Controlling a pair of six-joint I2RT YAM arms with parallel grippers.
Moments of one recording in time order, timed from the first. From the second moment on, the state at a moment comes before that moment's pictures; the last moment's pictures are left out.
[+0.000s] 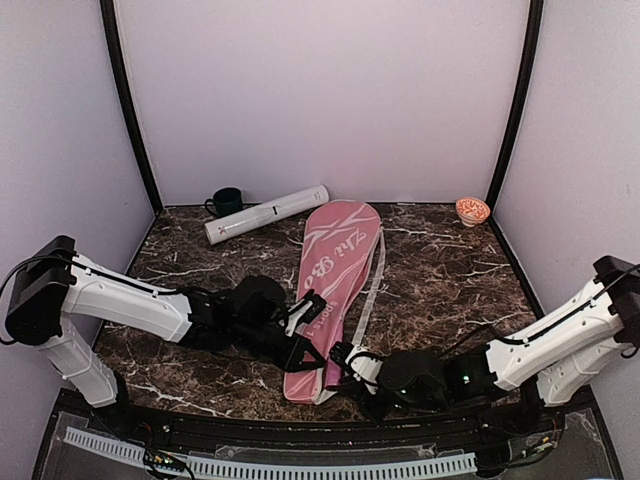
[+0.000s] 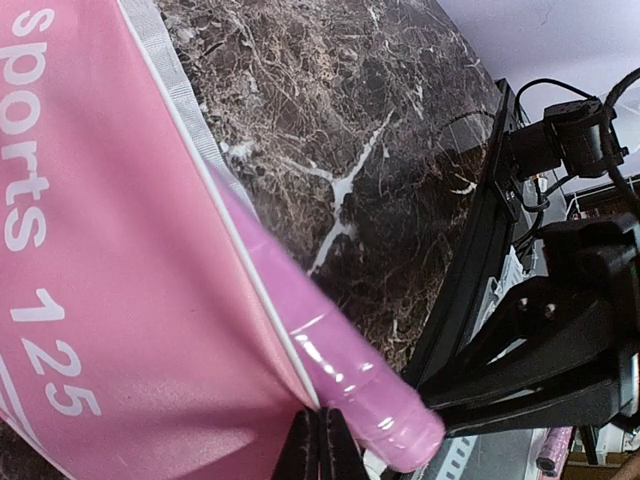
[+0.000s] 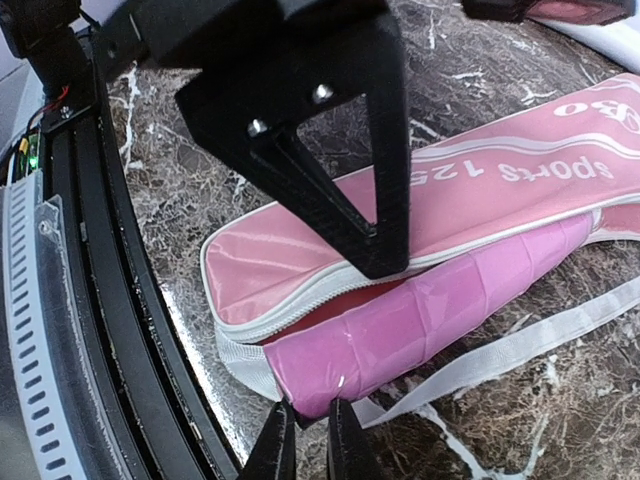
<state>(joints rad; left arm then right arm) -1.08 1.59 0.79 0.06 0.35 -0.56 1.49 1.42 0.56 0.22 0.34 0.28</state>
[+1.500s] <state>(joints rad) -1.09 1.59 0.78 0.10 0.40 -0.55 1.46 1.57 0.59 0.41 0.25 0.26</state>
